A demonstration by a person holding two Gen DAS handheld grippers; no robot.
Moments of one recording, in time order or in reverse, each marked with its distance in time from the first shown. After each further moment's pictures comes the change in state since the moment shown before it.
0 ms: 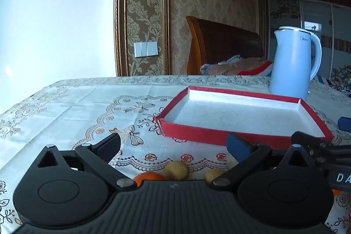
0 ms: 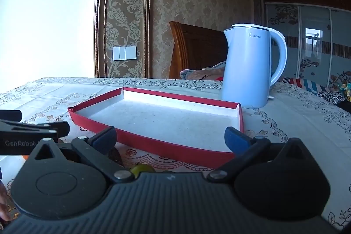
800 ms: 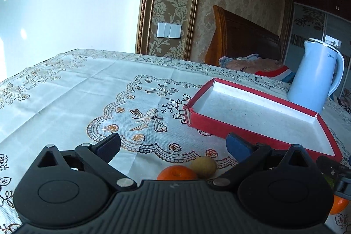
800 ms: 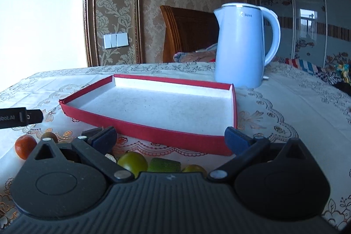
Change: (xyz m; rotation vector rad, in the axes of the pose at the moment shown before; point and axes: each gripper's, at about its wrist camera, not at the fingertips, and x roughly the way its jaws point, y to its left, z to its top) left arm 0.014 0.038 0.002 -0.167 0.110 0.050; right arm 0.012 -0.018 0.002 0.088 0.123 -0.054
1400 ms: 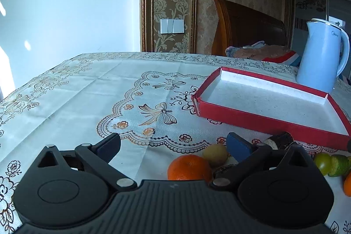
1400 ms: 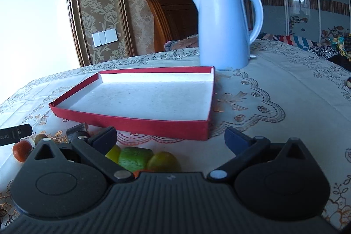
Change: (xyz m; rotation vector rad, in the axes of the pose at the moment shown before) left arm 0.000 -0.009 -0.008 0.099 0.027 0.058; right arm -0.010 -0.045 -0.007 0.115 0.036 0.003
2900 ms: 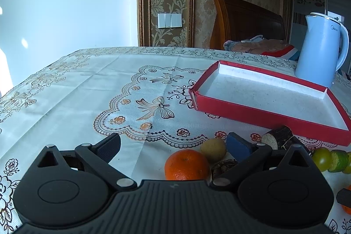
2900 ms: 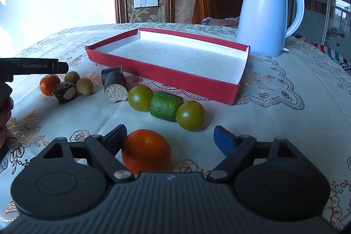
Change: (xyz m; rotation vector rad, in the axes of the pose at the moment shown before) left arm 0.003 -0.003 -0.001 0.005 0.031 -0.006; right arm -0.018 0.022 -0.026 -0.244 0.161 0.146
